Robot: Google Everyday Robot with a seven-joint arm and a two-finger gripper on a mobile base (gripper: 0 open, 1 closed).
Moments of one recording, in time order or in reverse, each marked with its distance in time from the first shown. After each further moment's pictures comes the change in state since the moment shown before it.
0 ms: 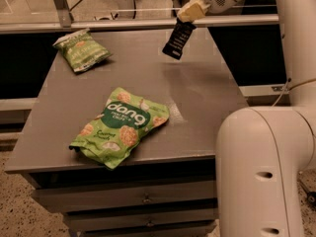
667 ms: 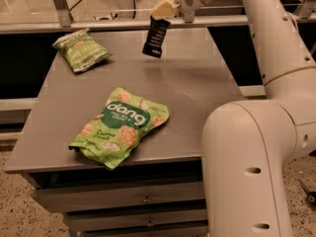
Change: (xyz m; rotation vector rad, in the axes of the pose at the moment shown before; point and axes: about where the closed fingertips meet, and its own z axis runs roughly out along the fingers) arm -0.049 0.010 0.064 -0.028 -0.083 0.023
